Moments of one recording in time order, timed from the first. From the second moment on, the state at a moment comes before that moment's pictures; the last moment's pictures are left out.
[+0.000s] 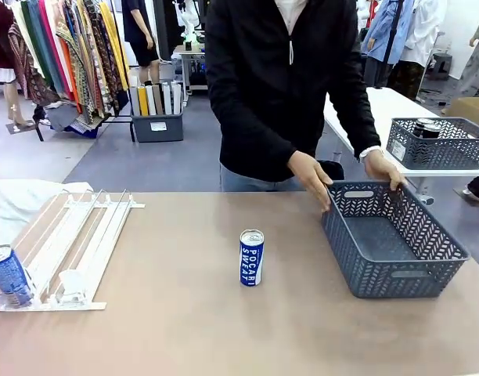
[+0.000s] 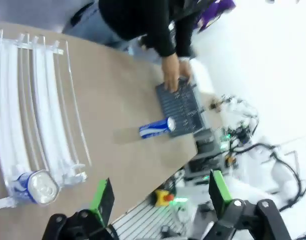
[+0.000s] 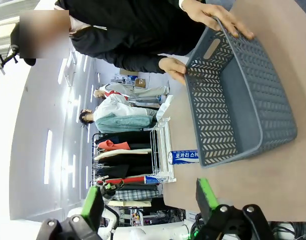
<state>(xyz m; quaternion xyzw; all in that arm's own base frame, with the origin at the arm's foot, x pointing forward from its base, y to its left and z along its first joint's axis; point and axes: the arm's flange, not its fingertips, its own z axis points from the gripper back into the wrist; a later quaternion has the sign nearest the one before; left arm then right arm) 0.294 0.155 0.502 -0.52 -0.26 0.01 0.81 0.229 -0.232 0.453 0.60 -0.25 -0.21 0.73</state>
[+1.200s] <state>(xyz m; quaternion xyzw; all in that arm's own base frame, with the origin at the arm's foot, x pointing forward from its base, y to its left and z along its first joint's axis) 0.292 0.155 0.502 -0.52 -0.25 0.02 0.82 0.229 -0.232 0.453 0.60 -0.25 -0.21 0.73</state>
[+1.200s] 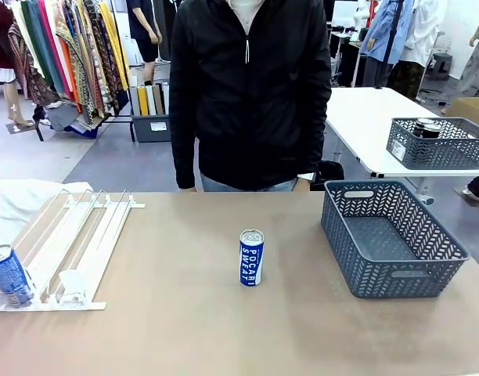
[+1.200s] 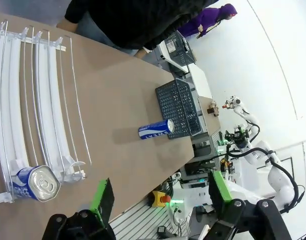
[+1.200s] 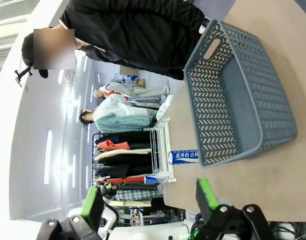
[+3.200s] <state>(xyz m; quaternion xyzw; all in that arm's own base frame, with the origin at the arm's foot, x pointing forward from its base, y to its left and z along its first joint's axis) 0.269 0.030 0.565 0.08 -0.15 -0.12 0.98 0.229 -0.232 0.453 0.60 -0.25 -0.21 0.73</state>
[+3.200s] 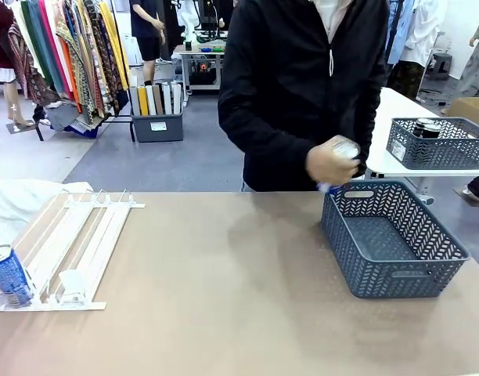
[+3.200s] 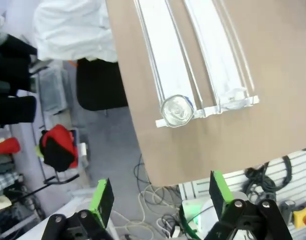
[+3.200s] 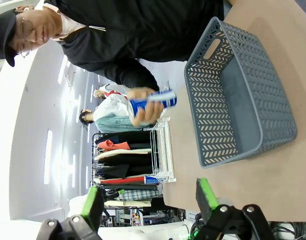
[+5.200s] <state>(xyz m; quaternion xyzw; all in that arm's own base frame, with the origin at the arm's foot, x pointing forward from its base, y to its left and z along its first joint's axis) 0.382 0.041 0.401 -0.03 0.03 -0.05 1.00 0.229 -0.231 0.453 0.60 -0.25 -0.21 0.73</state>
